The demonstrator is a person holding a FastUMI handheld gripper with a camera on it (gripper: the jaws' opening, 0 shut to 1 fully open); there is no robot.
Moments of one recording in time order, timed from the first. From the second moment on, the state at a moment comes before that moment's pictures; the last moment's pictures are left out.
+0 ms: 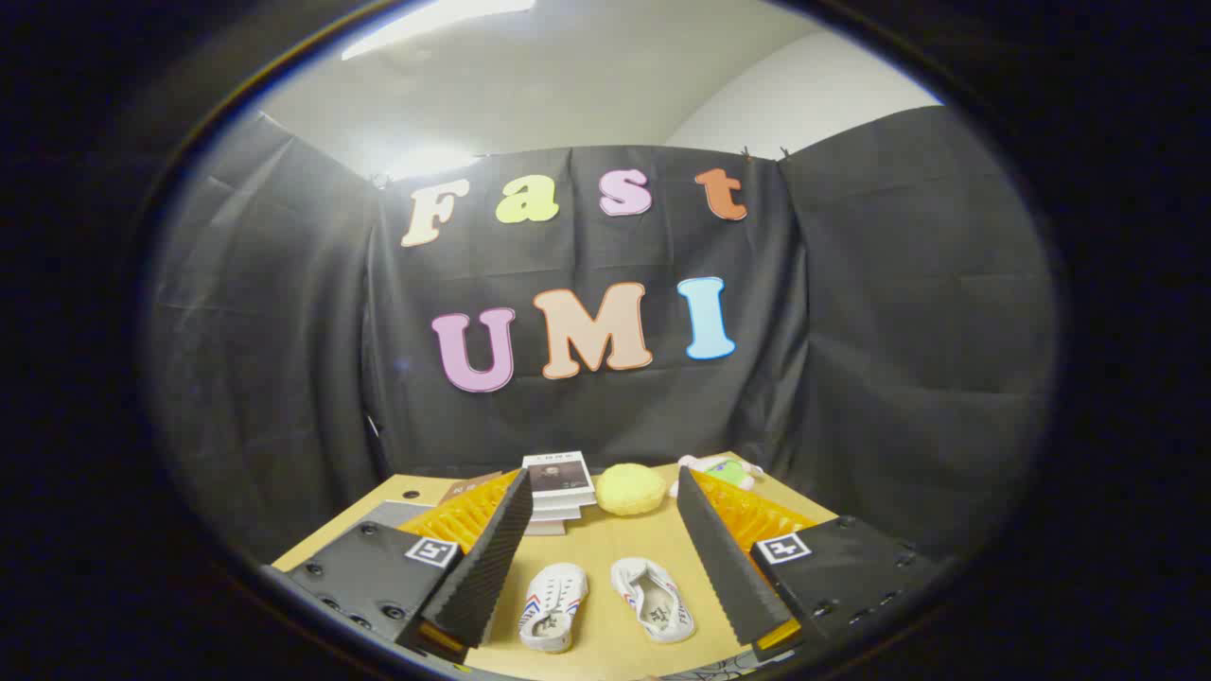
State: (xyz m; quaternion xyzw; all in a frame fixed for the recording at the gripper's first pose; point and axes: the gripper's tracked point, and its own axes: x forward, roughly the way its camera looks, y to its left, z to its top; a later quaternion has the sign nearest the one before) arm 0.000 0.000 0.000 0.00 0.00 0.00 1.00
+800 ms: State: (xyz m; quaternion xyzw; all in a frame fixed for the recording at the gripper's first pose) arm 0.020 -0.016 -0.019 -0.01 0.03 -0.06 1.00
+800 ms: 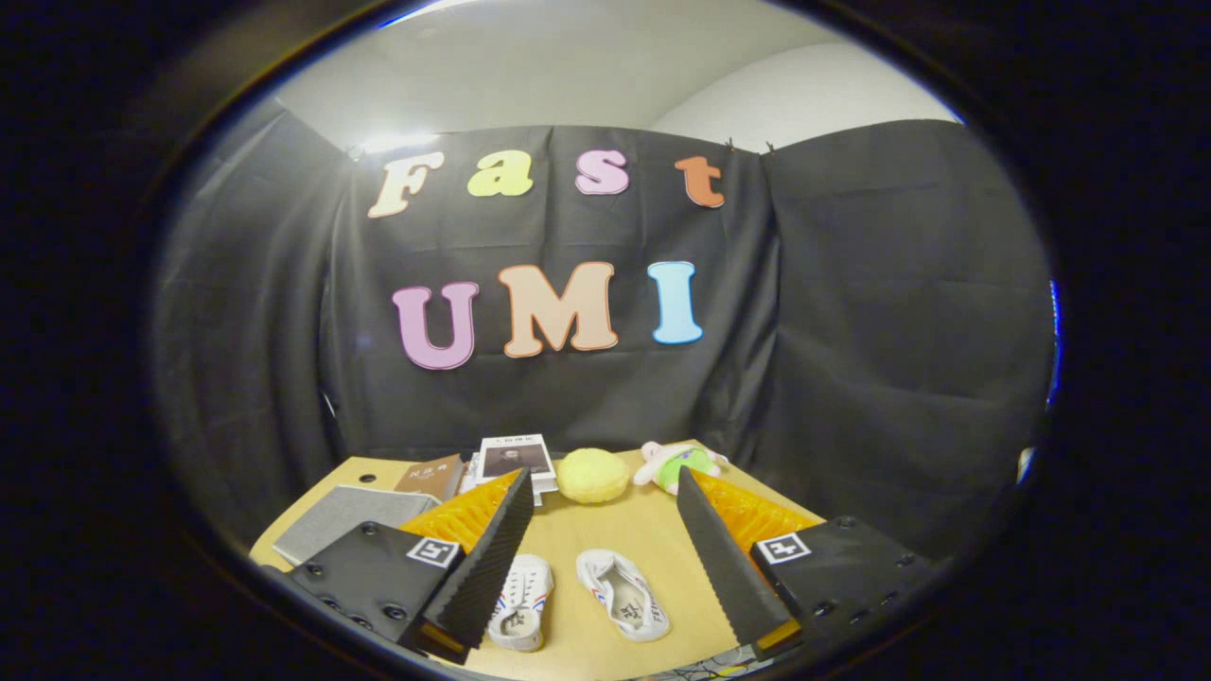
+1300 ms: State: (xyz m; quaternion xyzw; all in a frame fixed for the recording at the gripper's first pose) arm 0.031 -0.022 -0.035 -0.01 0.07 -0.03 1.00
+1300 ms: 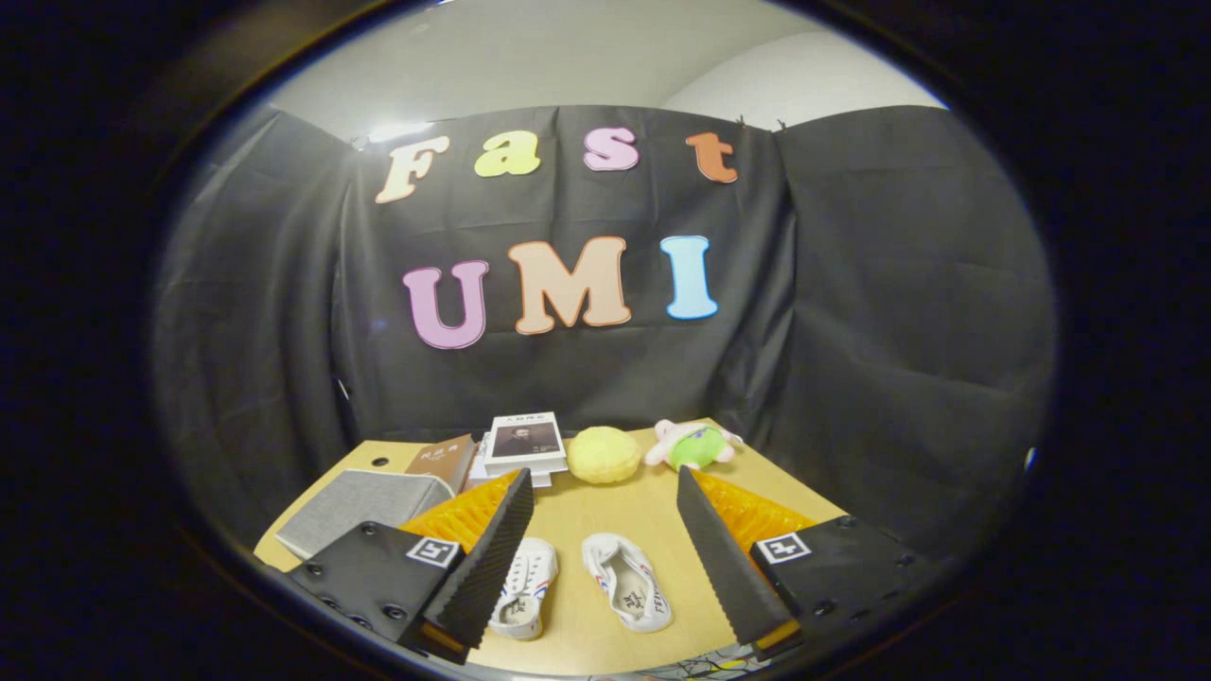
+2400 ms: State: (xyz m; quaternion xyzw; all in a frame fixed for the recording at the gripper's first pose) arm 0.055 0.091 -0.235 0.39 0.40 0.13 0.82
